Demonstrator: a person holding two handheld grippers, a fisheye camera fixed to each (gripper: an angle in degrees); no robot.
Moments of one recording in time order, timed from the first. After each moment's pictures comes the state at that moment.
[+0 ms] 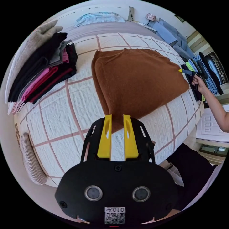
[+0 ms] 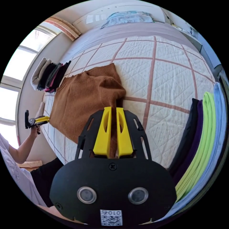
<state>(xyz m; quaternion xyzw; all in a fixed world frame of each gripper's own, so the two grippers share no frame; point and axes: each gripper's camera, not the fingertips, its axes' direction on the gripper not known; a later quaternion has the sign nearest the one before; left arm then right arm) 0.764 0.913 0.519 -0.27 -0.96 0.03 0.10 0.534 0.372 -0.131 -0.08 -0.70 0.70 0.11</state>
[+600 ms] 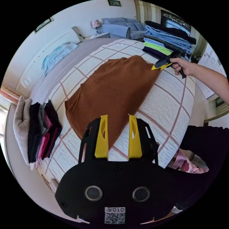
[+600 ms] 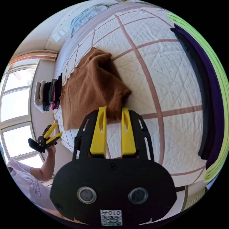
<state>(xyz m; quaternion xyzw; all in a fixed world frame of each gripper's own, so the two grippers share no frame) 0.578 1.022 0.622 -0.48 -0.86 0.16 0.03 0.498 0.331 -0.197 -0.15 -0.71 0.68 -0.10</state>
